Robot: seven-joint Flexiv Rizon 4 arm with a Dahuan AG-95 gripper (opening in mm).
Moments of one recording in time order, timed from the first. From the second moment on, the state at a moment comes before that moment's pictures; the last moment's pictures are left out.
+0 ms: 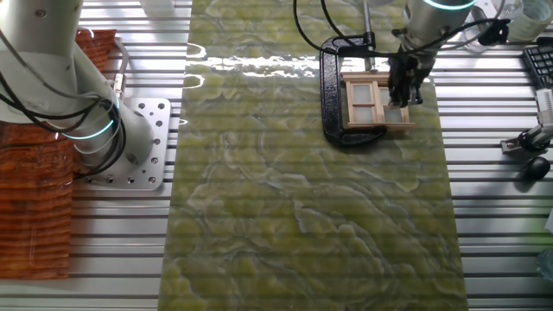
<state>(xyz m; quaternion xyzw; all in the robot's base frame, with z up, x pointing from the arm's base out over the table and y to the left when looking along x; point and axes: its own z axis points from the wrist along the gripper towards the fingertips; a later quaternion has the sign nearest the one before) 0.617 0.074 0.041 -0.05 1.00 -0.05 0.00</state>
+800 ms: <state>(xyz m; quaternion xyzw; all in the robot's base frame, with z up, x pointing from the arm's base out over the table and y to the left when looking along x) 0.622 0.080 0.032 -0.04 1.00 -0.03 0.01</state>
